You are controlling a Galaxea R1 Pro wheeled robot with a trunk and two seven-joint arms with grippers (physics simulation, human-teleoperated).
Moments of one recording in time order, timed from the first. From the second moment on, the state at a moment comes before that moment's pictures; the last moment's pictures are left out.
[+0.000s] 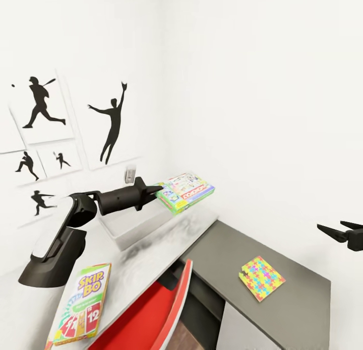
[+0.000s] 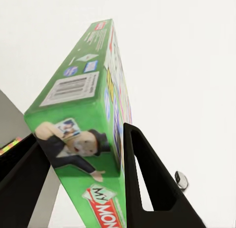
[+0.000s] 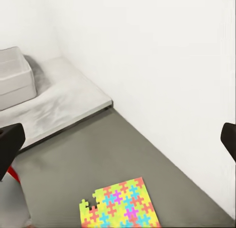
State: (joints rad) left arm -0.74 0.15 -0.19 -1.60 1.95 0.80 0.65; right arm -0.39 -0.43 -0.72 -1.61 0.17 0.77 1.17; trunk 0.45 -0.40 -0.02
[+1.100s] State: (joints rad) left arm -0.74 0.42 -0.02 -1.60 2.04 0.87 0.66; right arm -0.38 -0.43 -0.72 -1.61 0.17 0.77 1.18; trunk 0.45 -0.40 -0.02
